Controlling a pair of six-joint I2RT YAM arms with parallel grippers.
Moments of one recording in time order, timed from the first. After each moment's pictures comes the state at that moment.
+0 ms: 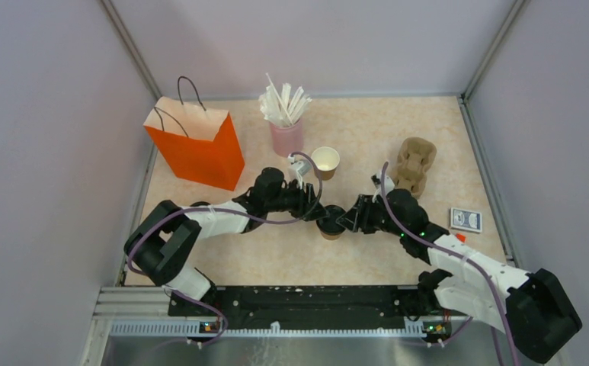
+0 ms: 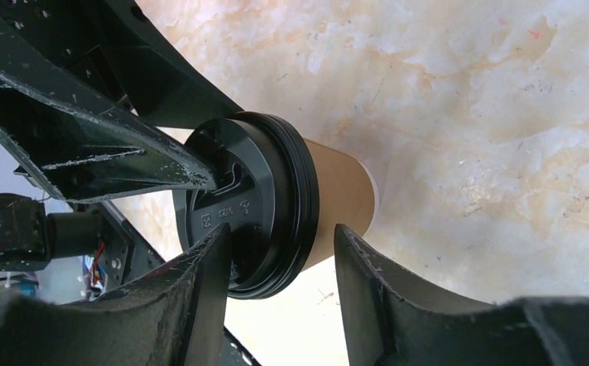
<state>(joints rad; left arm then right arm) -0.69 1.55 0.67 0.44 0.54 -0.55 0.59 0.97 0.37 0.07 -0.25 0.65</state>
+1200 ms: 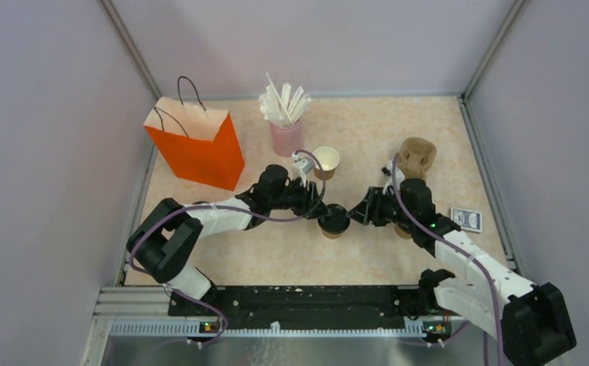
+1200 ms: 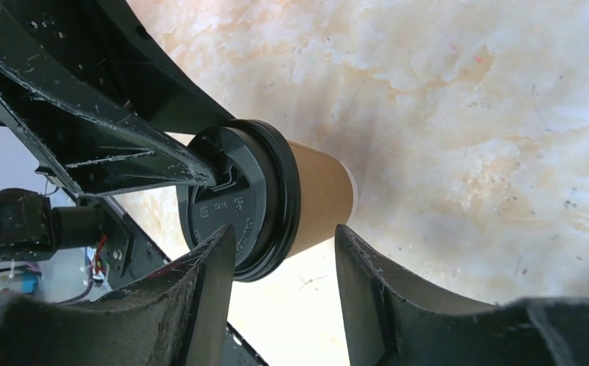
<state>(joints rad) -0.70 1.57 0.72 0.38 0.53 -0.53 0.44 0.92 0.43 -0.04 -0.38 0.57</state>
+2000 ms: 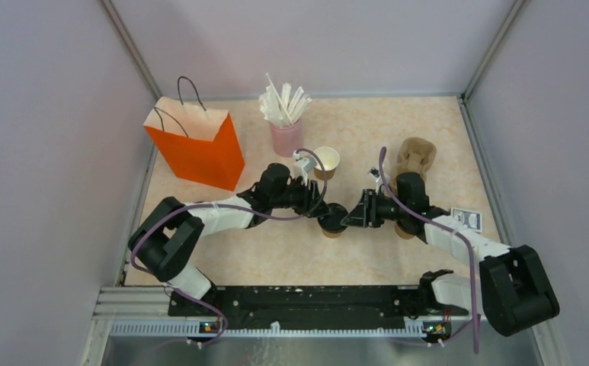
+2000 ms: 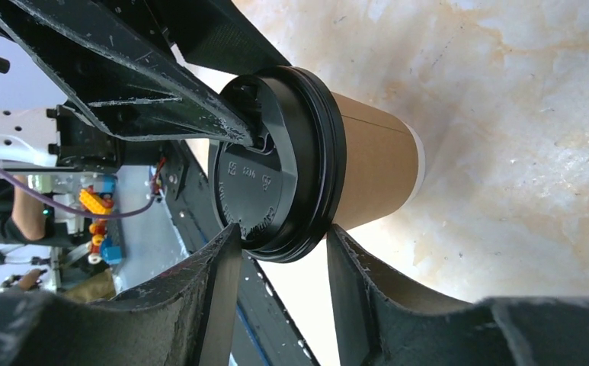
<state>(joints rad) -0.71 1.58 0.74 0.36 0.52 -0.52 0.34 1.15 0.45 0.05 -0.78 0.51</state>
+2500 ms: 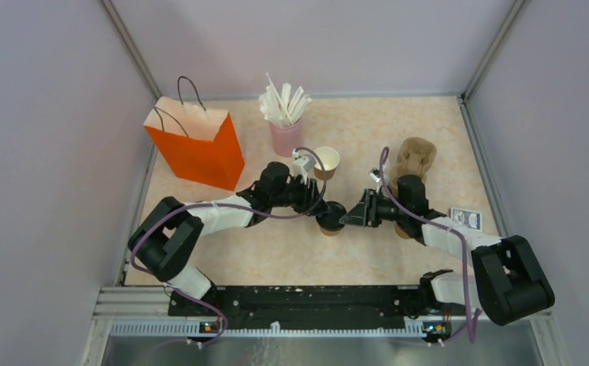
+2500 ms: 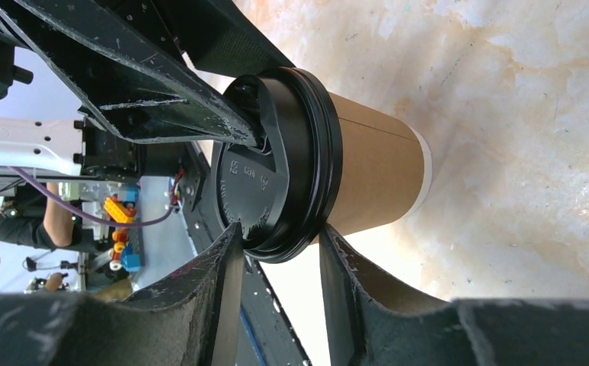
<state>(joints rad) -0.70 1.58 0.75 0.35 0.50 -0.50 0.32 1.23 0.38 0.27 -0.84 0.59</state>
